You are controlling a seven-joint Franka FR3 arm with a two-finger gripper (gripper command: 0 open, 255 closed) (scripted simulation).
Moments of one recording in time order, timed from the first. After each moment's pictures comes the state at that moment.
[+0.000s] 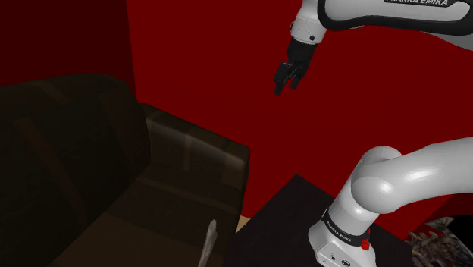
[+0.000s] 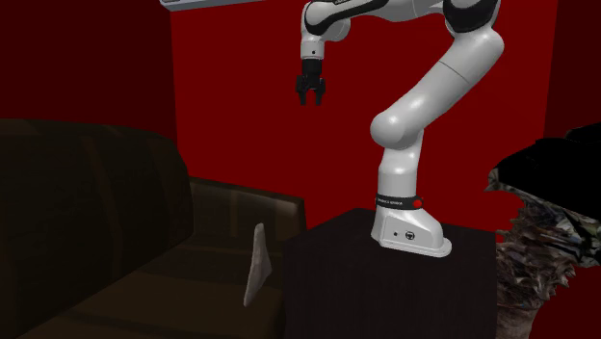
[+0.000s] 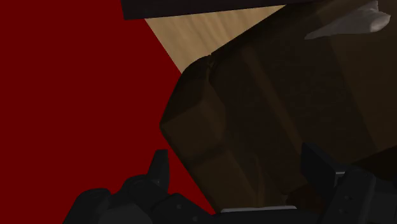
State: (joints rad) arm 0.00 -0.76 0.02 -2.34 -0.10 1.70 0.07
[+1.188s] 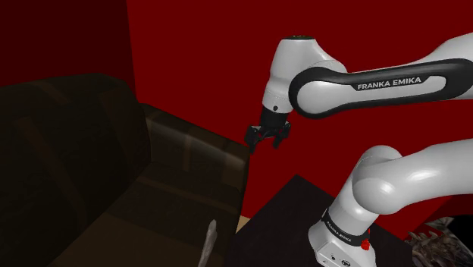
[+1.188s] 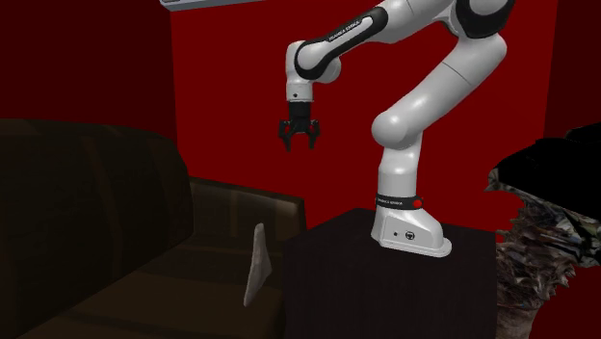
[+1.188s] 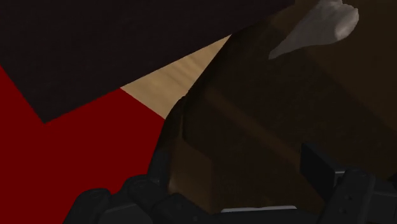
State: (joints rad) arm 0.04 -0.80 0.32 -2.75 0.14 2.01 0.60
